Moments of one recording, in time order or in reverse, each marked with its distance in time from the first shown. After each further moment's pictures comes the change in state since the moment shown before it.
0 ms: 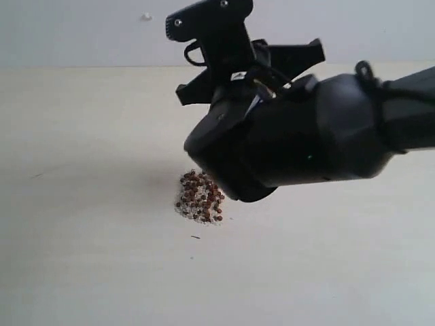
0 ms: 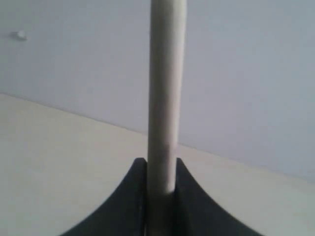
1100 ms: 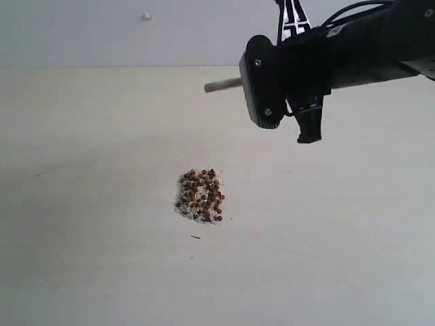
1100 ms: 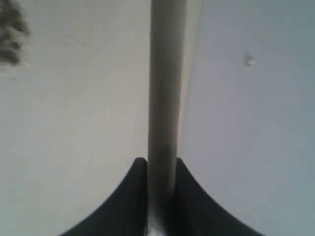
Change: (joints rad) left arm 0.000 0.000 0.000 0.000 0.000 0.000; right arm -0.506 -0.292 0.117 -0.859 1.269 -0.745
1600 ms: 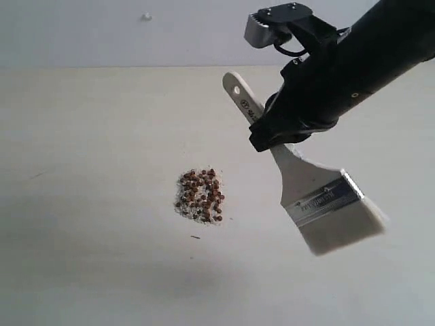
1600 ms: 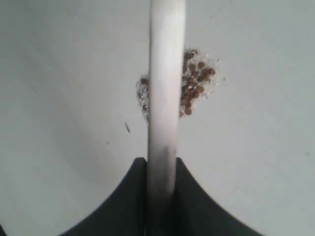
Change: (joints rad) left arm 0.000 0.000 0.000 0.000 0.000 0.000; right arm -0.051 -0.016 -0.103 -0.037 0.654 1.433
